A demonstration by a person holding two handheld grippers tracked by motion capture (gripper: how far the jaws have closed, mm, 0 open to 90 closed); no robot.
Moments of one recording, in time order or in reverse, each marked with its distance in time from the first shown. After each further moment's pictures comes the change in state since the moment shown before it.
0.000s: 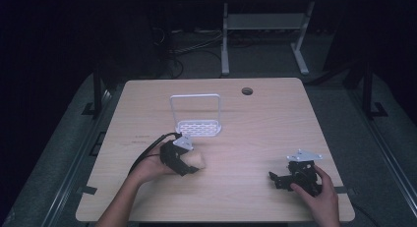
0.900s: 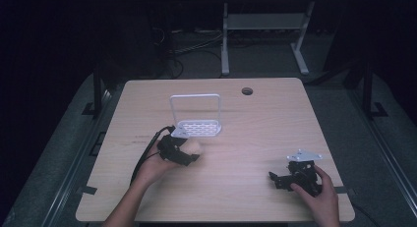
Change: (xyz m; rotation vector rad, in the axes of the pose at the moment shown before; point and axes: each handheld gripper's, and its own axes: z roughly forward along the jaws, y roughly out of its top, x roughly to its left) left arm 0.002 0.009 -0.012 -0.075 0.204 -0.224; right arm 0.000 0.000 0.000 0.000 0.000 0.000
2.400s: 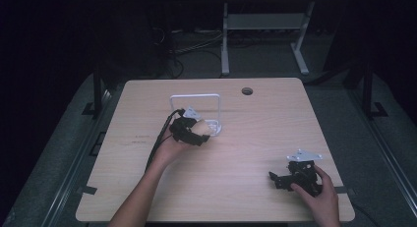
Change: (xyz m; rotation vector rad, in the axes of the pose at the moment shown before) left arm 0.029 0.048 0.029 -0.052 0.059 -0.055; right arm 0.000 0.000 0.000 0.000 0.000 0.000
